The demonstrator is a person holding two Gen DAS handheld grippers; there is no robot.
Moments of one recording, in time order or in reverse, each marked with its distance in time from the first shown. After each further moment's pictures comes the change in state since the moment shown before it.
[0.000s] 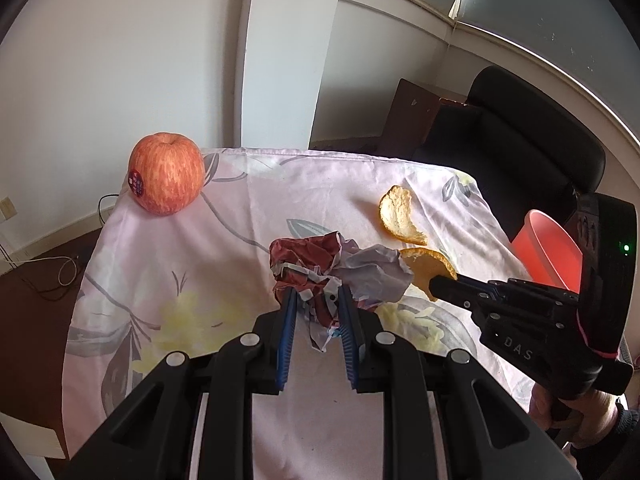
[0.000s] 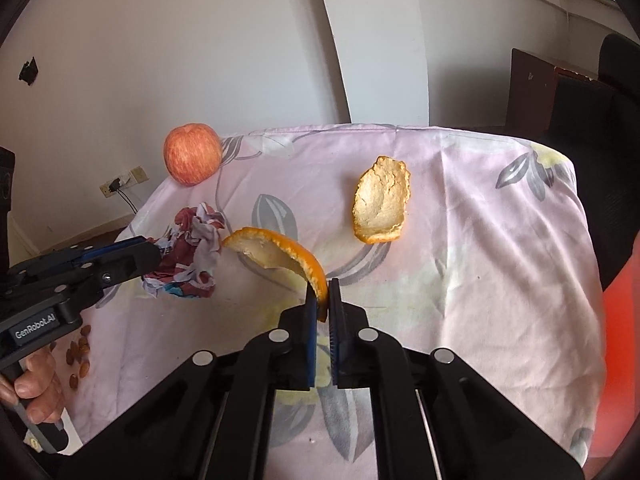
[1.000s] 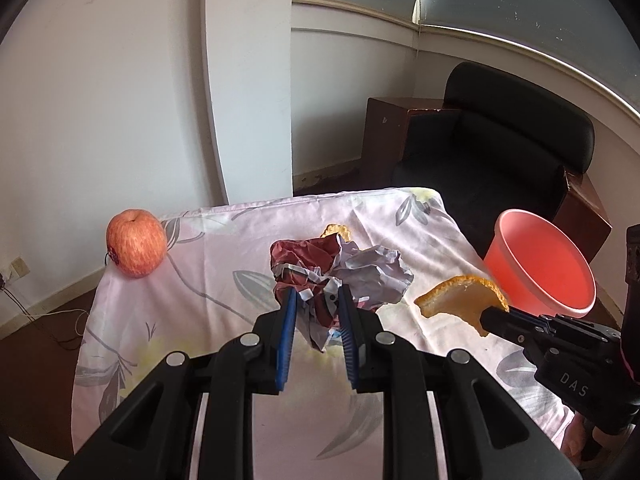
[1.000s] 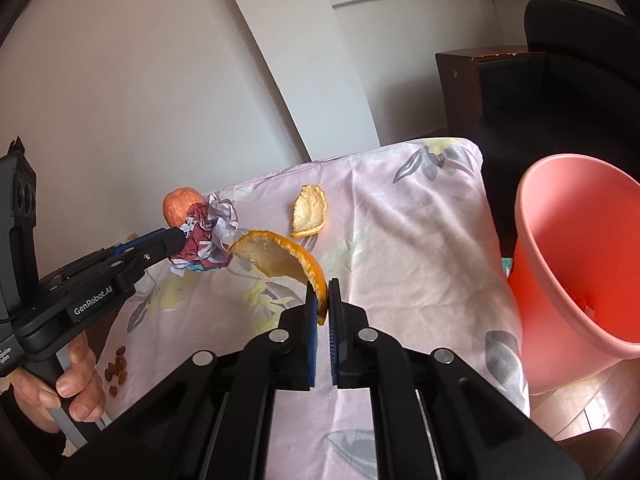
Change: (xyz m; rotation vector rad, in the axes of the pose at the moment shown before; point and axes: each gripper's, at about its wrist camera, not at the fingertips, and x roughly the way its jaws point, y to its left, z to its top) left arm -0.019 -0.085 0.017 0.147 -0.102 0.049; right arm -0.098 -0.053 -0.033 0.211 -0.158 -0.049
